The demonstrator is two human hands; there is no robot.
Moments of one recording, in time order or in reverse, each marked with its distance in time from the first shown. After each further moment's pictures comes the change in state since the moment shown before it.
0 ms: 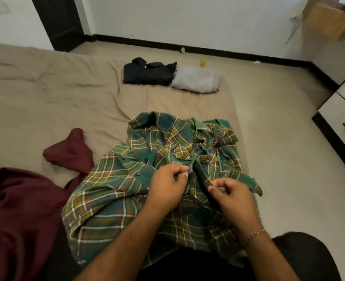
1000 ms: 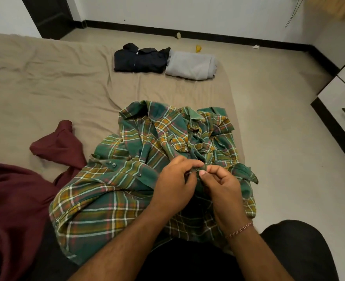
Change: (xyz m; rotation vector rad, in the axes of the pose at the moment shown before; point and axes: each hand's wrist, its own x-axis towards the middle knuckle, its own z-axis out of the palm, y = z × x) left_hand -0.014 0.011 0.029 0.023 -0.019 0.266; right_hand -0.004 0.004 0.022 0.670 -0.019 0.084
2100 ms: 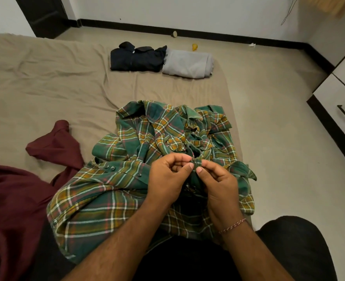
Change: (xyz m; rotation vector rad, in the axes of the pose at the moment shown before) left_hand 0.006 -0.007 0.002 -0.586 0.141 -0.307; right_hand 0.001 0.004 0.010 0.114 0.081 -0.051
